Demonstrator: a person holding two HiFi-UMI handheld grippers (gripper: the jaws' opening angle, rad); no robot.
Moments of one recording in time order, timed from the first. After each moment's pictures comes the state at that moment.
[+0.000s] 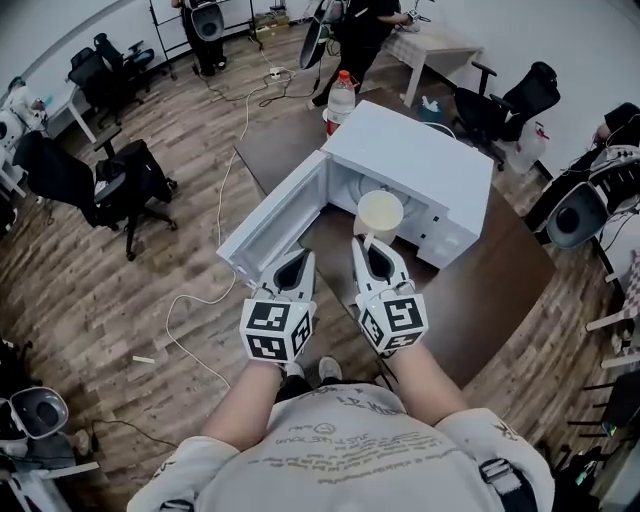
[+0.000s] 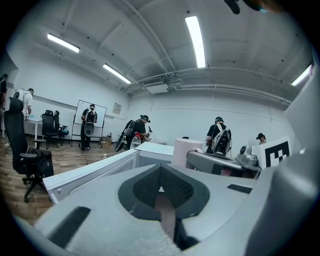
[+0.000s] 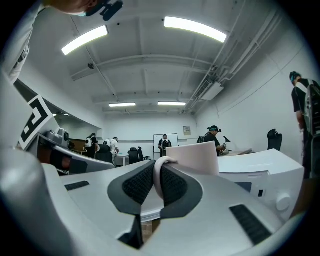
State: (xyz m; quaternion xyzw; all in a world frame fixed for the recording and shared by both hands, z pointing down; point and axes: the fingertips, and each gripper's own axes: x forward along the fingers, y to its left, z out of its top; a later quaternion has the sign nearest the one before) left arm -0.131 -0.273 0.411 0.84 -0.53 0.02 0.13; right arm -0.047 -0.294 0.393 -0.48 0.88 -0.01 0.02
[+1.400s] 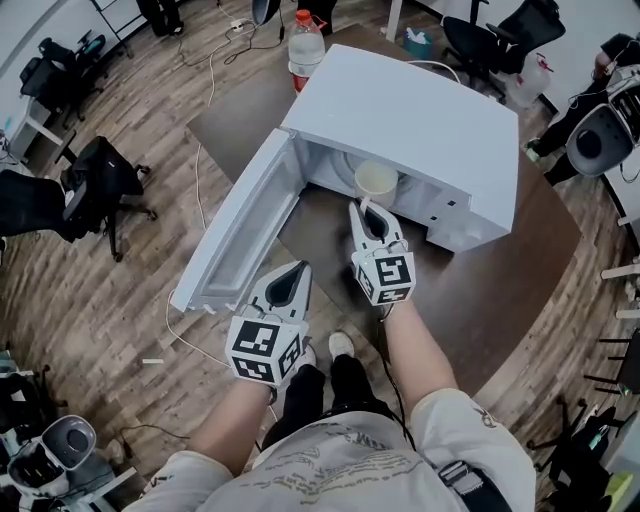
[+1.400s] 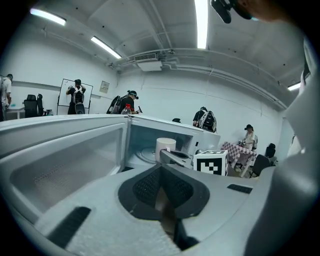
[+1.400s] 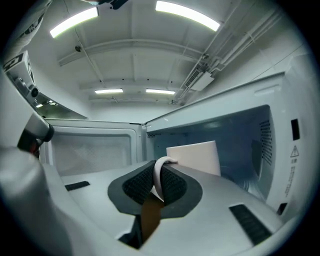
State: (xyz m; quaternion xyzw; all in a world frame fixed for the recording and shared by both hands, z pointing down) left arm -0.096 -0.343 0.518 0.87 -0.45 0.11 0.18; right arm 0.002 -0.457 0.560 -0.53 0.84 -0.03 -0.02
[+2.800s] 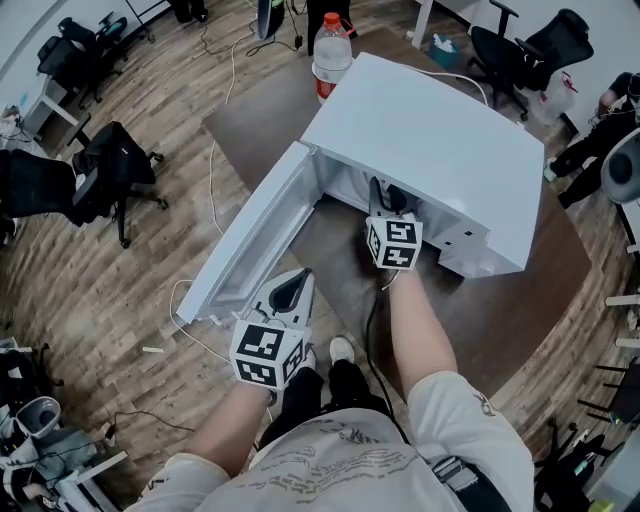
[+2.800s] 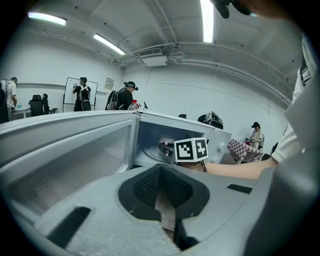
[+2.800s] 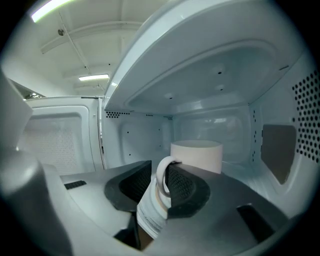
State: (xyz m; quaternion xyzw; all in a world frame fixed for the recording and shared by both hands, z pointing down) left arm -0.109 -0.368 0.529 0.85 -0.47 0.13 0.20; right arm 0.029 -0.566 0.598 -0.59 0.80 -0.08 -0.08
